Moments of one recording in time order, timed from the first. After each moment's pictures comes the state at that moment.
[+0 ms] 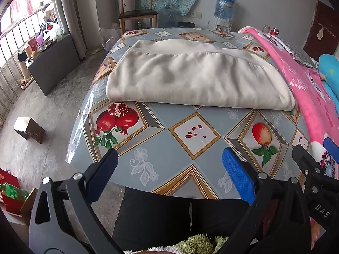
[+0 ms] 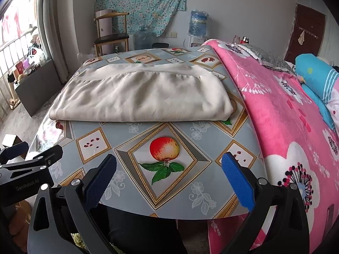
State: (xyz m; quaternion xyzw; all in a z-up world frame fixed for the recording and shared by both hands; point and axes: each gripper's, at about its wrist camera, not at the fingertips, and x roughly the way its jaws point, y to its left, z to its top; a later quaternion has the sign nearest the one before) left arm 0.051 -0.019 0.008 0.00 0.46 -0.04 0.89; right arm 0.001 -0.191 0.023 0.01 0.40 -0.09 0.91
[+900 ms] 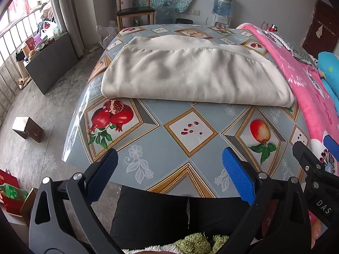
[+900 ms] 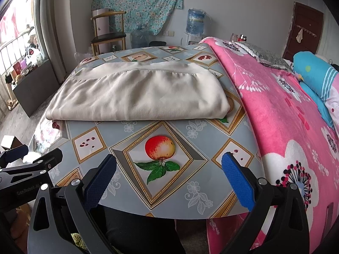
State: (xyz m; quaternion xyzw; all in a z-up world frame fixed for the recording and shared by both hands) left arm 0.051 -0.024 0.007 0.00 0.47 -0.04 0.88; right arm 0.001 -0.197 0.023 0.01 0.40 -0.09 0.91
